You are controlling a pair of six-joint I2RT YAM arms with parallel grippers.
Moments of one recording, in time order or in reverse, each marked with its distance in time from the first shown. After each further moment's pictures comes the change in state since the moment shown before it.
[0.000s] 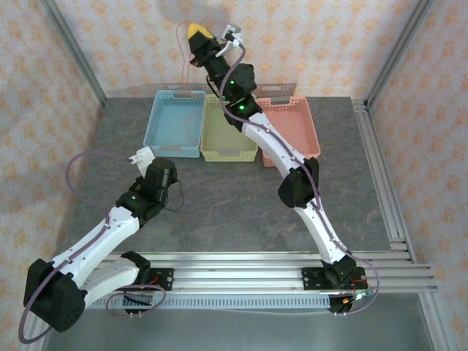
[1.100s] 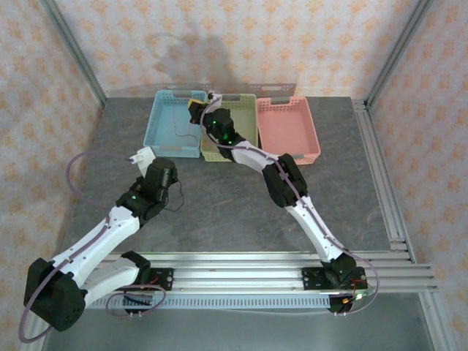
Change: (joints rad) left arm 0.000 0.004 0.000 0.000 0.008 0.000; right arm 0.000 0.197 -0.440 0.094 -0.006 -0.019
